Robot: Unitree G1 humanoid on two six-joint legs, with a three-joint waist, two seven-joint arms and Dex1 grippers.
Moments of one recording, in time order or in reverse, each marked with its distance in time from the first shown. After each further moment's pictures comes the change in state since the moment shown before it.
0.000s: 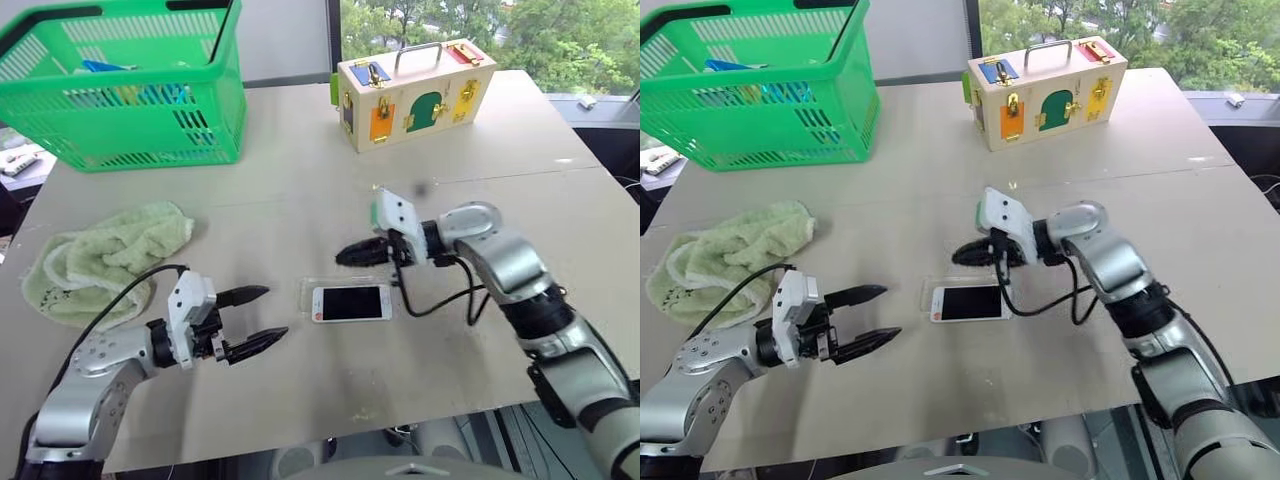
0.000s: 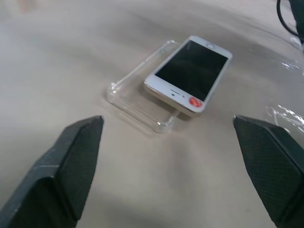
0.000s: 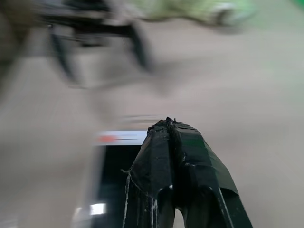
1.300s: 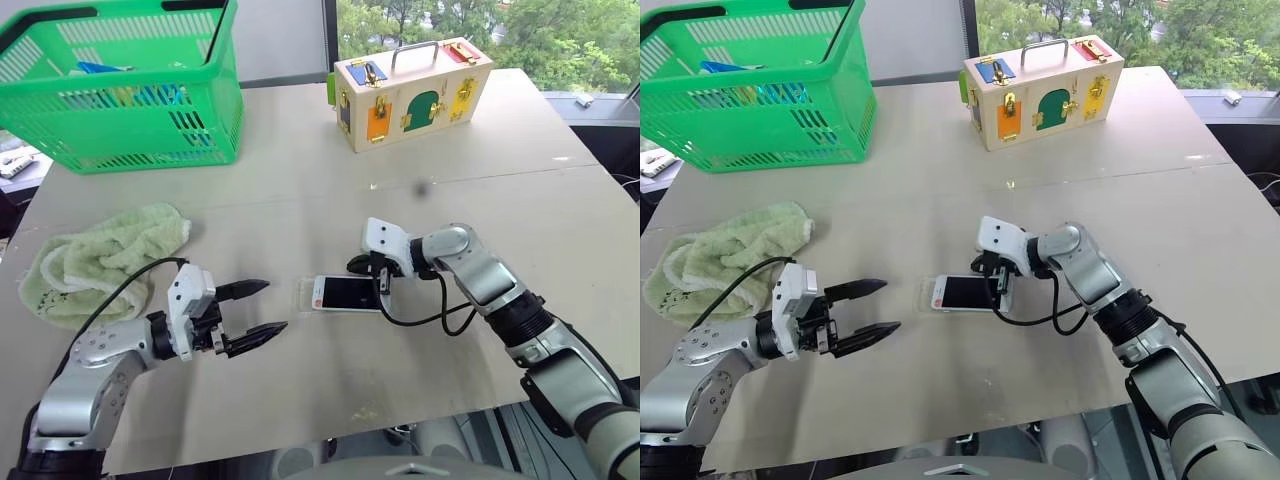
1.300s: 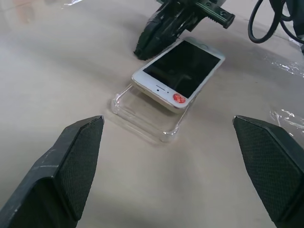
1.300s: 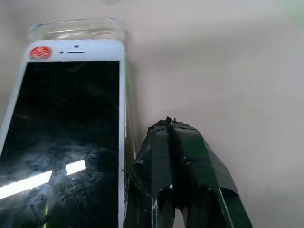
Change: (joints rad) left arm -0.040 0.008 -0.003 0.026 0.002 0.004 -0.015; right arm -0.022 0.099 0.092 0.328 -0.305 -0.248 -0.219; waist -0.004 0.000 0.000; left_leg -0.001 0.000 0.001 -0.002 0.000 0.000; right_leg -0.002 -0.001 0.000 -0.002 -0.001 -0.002
